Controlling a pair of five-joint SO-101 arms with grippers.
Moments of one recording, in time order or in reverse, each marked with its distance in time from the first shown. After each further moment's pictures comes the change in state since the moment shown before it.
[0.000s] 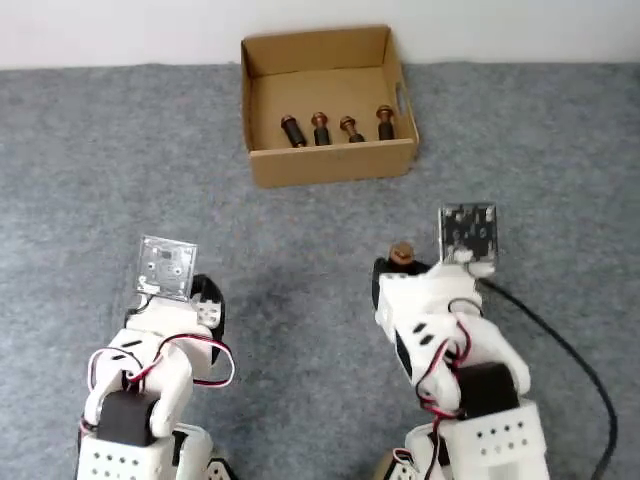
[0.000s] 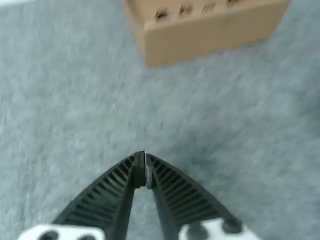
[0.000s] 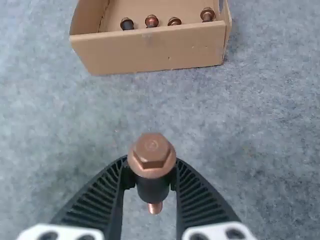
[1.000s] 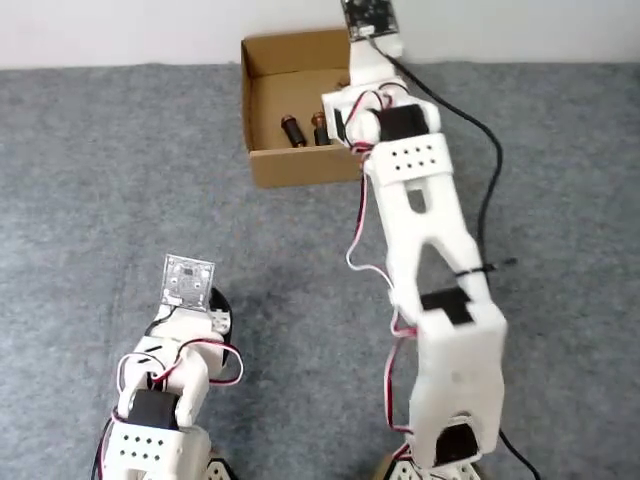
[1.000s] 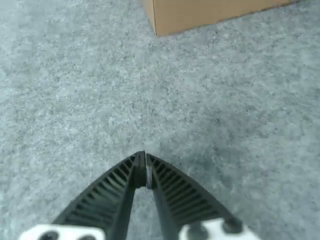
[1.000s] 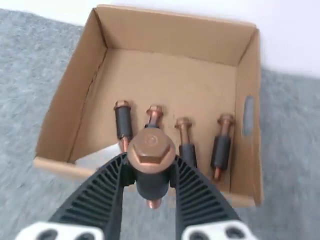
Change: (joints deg) left arm -1.1 0.1 22.2 -22.0 -1.8; right arm 0.1 104.1 -102.7 0.2 14.0
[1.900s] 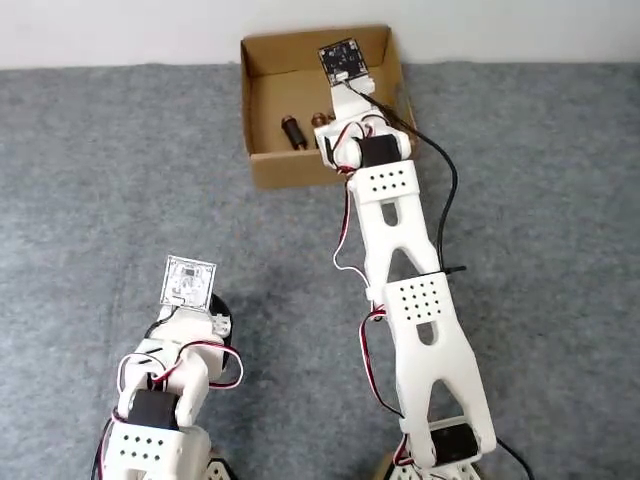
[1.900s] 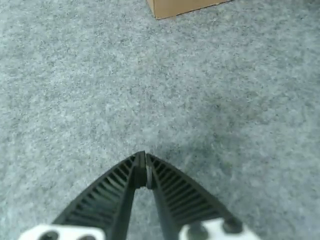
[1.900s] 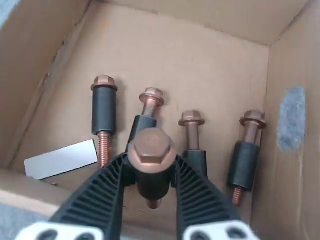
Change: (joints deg) left arm 0.0 0.0 0.0 2.0 0.0; right arm 0.1 43.0 -47.6 10.5 7.6
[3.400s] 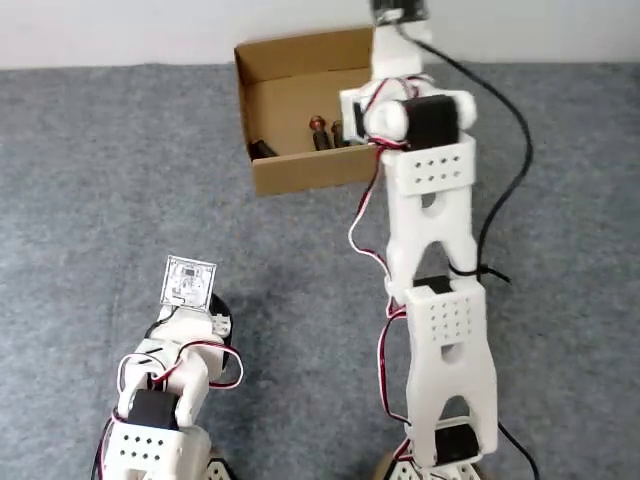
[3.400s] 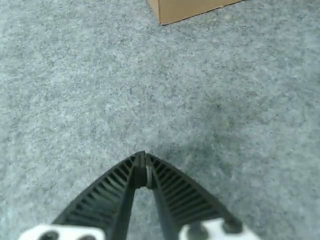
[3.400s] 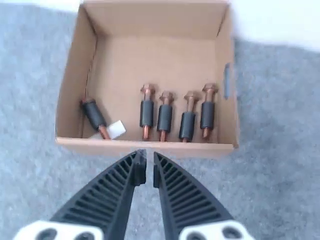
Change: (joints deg) left arm 0.0 0.0 0.0 0.0 0.0; right arm 1.9 -32.6 -0.5 31.9 -11.9
